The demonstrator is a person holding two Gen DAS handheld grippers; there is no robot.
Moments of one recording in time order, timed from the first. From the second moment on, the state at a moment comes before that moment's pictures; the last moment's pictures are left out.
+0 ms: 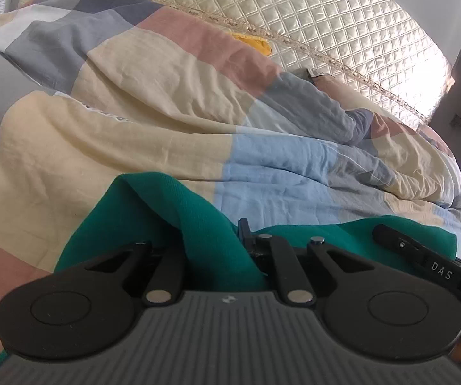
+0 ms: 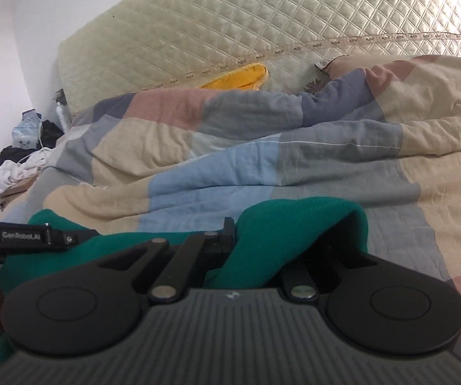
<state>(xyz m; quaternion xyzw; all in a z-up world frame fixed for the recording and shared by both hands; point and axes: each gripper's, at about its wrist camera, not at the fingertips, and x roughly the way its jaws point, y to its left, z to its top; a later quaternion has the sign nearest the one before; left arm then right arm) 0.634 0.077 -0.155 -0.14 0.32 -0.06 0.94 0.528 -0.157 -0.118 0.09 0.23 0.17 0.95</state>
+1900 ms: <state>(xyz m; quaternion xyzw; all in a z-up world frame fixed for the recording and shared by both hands) 0.265 -0.007 -0.077 -0.13 0.35 -0.04 0.93 0.138 -0.213 -0.042 0.09 0.19 0.14 0.97</state>
